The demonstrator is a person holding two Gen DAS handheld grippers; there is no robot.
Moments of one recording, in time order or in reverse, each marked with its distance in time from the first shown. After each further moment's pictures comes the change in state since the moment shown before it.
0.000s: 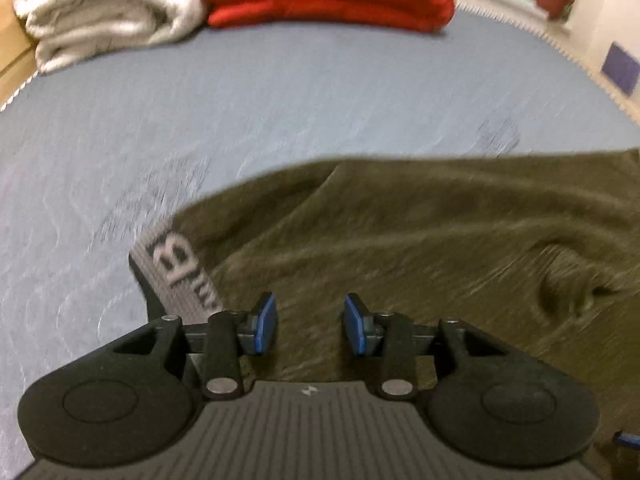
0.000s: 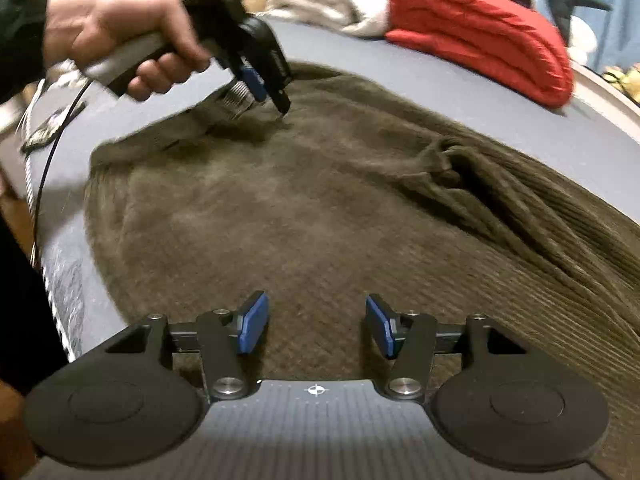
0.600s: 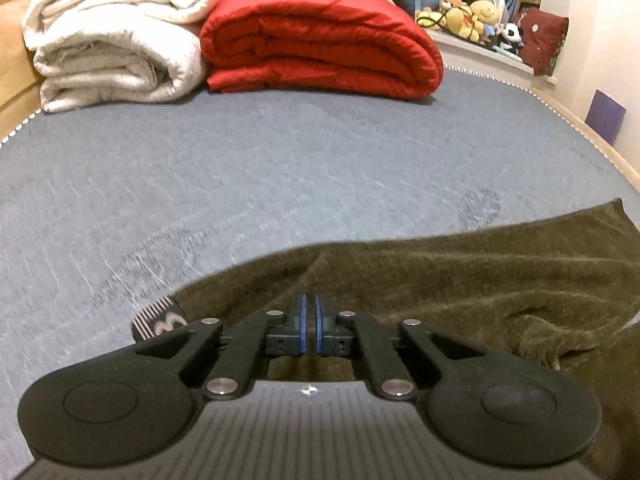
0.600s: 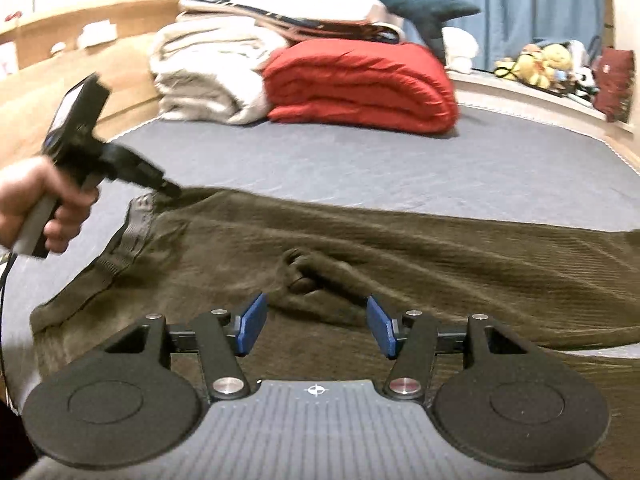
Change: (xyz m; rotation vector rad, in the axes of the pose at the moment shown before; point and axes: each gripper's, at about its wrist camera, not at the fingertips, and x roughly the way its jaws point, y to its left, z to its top) left arm -0.017 0.007 0.029 -0.045 -0.186 -0.038; right arm -0.043 -0.079 0.033 0.268 -0.204 -0.181
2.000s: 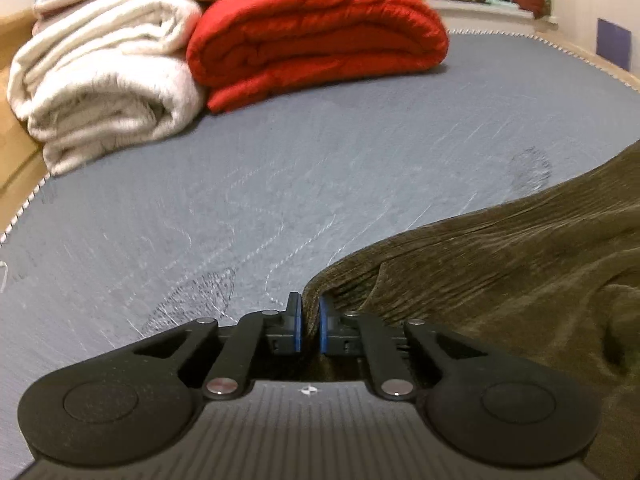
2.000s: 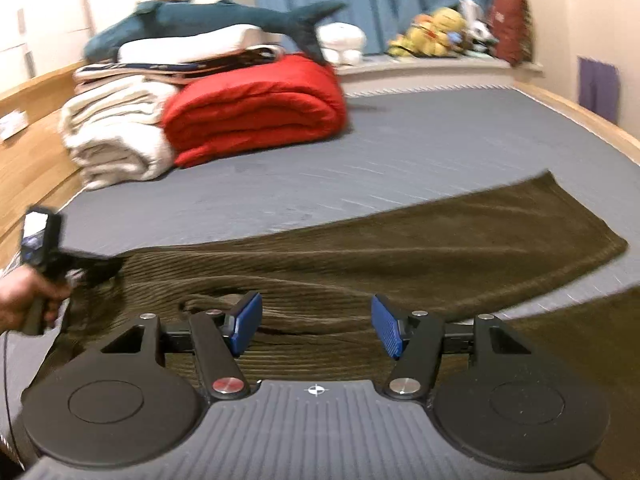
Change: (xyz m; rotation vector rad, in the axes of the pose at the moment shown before) left arm 0.025 -0.003 0.024 0.221 0.021 0.105; right arm -0.047 -0.108 0.003 0.308 -0.005 -0.165
